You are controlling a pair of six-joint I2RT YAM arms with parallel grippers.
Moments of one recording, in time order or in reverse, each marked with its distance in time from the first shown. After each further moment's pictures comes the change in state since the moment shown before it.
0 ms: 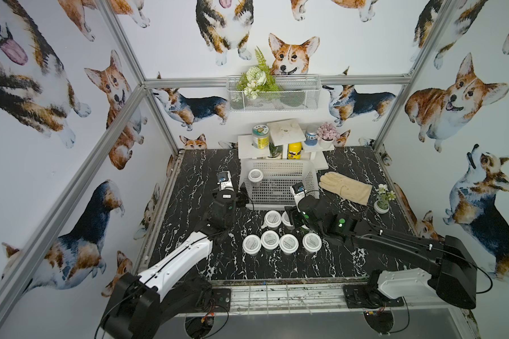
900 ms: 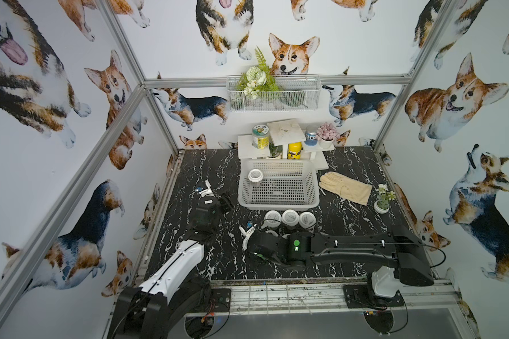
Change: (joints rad) left arm 0.253 -0.020 -0.119 0.034 0.256 -0.203; right arm 0.373 0.417 0.404 -0.244 -0.137 0.176
